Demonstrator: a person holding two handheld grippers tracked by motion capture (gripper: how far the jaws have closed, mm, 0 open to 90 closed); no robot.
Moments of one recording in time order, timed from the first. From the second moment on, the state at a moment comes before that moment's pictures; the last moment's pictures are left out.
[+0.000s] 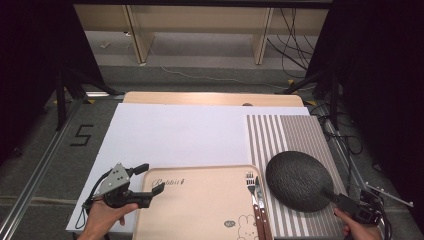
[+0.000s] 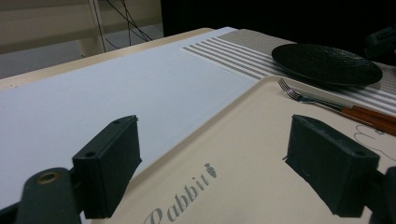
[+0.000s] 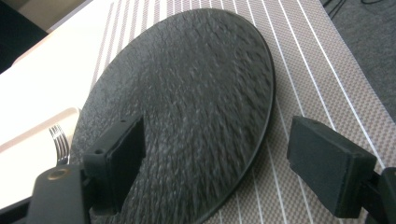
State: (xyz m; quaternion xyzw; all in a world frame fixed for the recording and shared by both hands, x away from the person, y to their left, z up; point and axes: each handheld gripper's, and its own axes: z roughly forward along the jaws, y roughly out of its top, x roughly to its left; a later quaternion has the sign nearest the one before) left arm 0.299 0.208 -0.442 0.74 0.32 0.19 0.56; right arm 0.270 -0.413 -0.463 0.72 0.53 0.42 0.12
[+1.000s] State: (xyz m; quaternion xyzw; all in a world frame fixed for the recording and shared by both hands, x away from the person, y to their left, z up) left arm 0.299 0.208 -0.442 0.75 0.32 0.19 0.56; right arm 0.250 -0.408 -0.475 0.75 0.48 0.45 0.01
